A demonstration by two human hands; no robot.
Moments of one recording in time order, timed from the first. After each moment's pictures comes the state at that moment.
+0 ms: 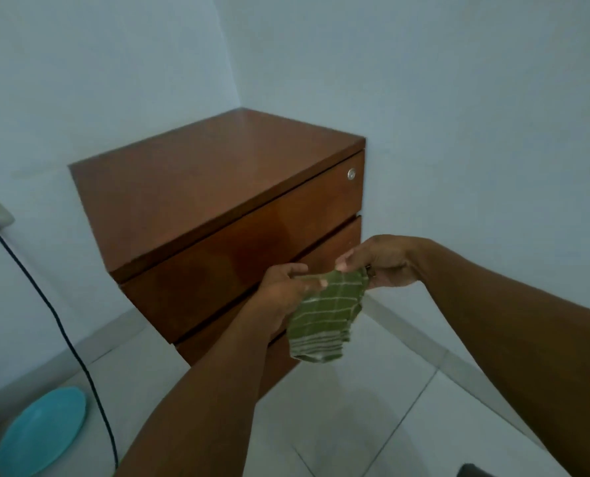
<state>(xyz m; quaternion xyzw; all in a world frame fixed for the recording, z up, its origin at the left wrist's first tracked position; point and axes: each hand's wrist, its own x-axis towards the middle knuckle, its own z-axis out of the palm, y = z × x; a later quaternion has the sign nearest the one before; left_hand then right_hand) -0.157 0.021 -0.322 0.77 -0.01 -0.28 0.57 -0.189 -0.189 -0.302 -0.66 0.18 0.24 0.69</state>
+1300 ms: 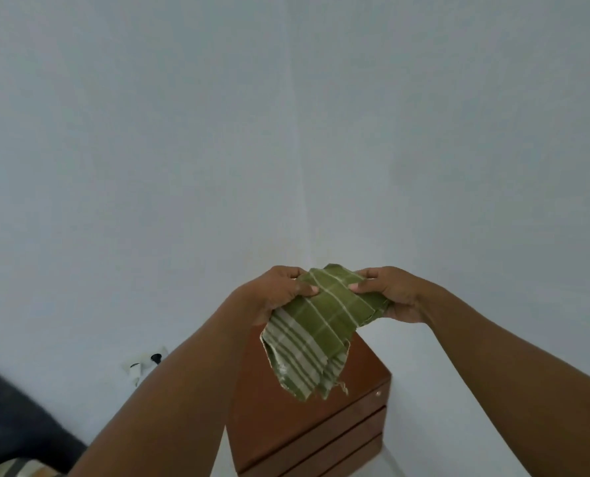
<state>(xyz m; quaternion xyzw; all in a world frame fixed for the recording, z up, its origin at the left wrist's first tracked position) -0.075 0.031 0.330 0.79 -0.03 -0.27 0.54 -0.103 -0.212 0.292 -0.65 0.09 0.18 0.73</state>
